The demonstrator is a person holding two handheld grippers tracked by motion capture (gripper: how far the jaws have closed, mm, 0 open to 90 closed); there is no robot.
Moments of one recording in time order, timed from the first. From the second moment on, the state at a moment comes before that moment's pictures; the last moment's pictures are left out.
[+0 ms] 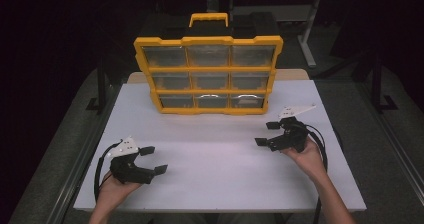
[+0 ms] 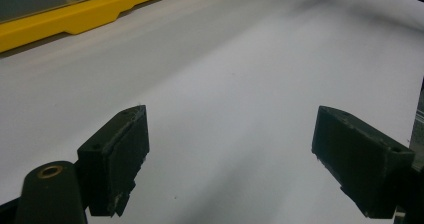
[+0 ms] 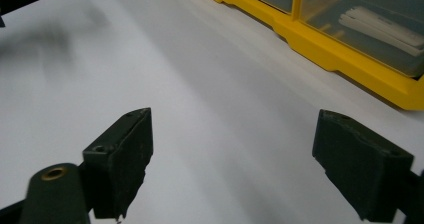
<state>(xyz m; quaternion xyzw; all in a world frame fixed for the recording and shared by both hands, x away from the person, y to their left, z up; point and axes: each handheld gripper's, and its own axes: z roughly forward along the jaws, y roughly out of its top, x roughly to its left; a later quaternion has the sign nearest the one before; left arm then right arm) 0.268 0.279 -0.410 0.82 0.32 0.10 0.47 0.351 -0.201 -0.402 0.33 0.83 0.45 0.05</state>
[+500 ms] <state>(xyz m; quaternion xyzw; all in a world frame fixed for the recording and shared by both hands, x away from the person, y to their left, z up) 0.269 0.280 -0.410 0.82 0.32 0.10 0.47 0.341 -0.206 -0.405 0.33 0.83 0.45 0.06</state>
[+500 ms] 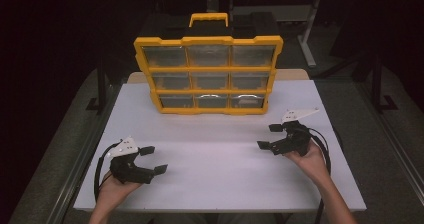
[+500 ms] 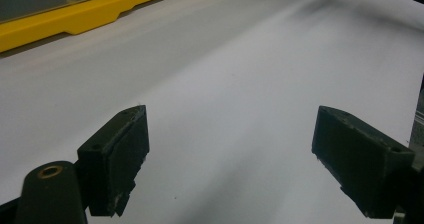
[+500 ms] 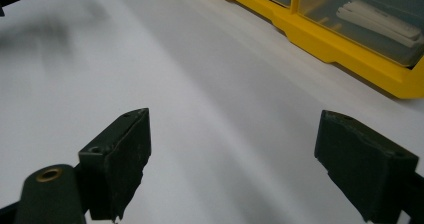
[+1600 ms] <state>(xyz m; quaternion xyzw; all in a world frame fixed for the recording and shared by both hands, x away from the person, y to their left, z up) 0.269 0.282 -0.412 0.81 0.33 0.10 0.47 0.323 -0.229 -0.417 0.34 0.82 0.44 0.08</state>
